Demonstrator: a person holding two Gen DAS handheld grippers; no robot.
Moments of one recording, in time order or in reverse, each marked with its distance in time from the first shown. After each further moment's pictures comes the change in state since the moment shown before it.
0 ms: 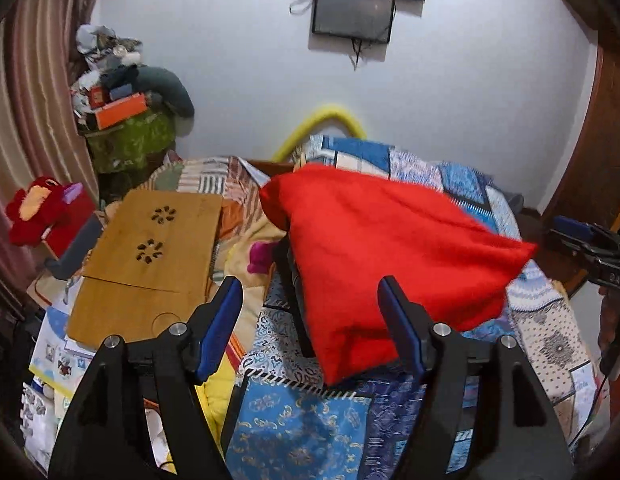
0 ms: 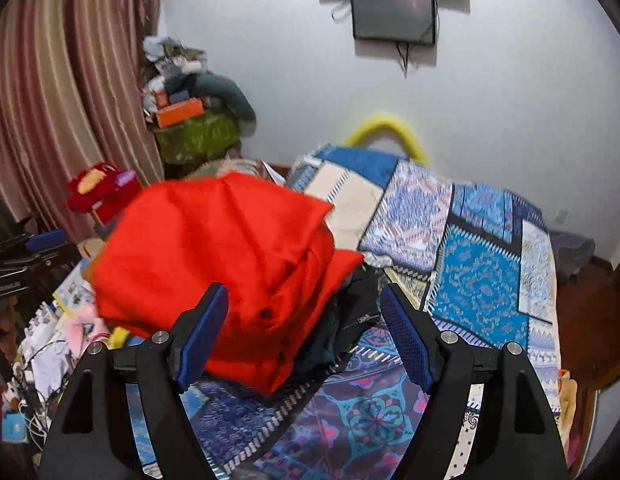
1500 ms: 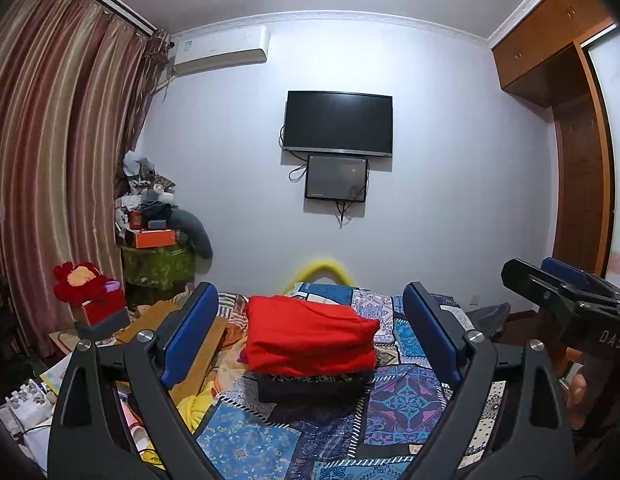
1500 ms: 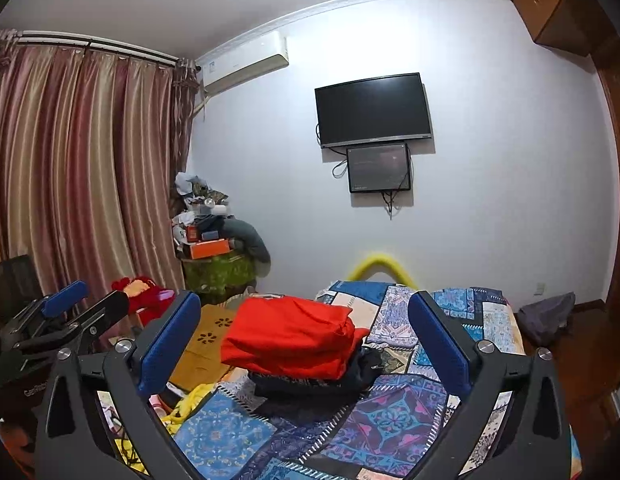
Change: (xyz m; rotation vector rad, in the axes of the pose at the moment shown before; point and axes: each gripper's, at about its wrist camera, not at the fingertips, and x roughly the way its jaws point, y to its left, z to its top) left arm -0.245 -0.123 -0.107 0.000 -0.597 0.052; right arm -0.215 0.082 -0.077 0.036 -0.544 -0.036
